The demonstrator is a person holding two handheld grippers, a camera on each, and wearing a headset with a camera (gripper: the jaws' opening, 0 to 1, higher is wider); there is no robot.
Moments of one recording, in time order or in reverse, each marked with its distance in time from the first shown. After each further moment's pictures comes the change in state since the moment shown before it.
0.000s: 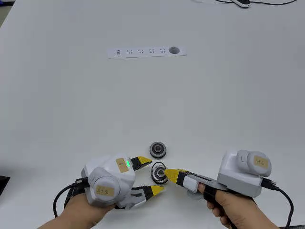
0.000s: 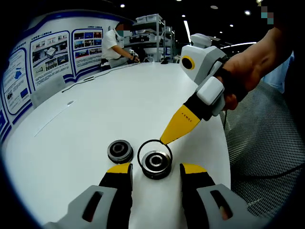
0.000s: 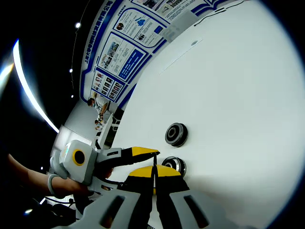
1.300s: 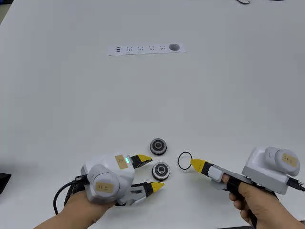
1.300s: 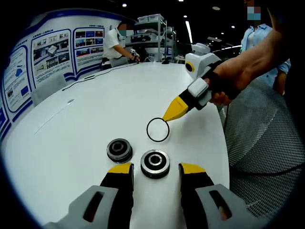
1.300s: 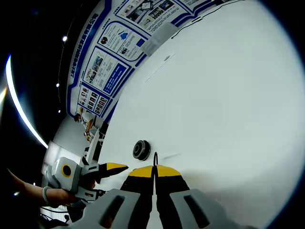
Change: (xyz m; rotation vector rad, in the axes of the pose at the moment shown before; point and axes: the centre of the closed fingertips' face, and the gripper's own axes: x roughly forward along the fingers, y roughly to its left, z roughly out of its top) left arm -0.001 -0.001 -0.002 -0.015 0.002 0.000; right arm -0.030 -0.060 0.025 0.070 -0.108 -0.134
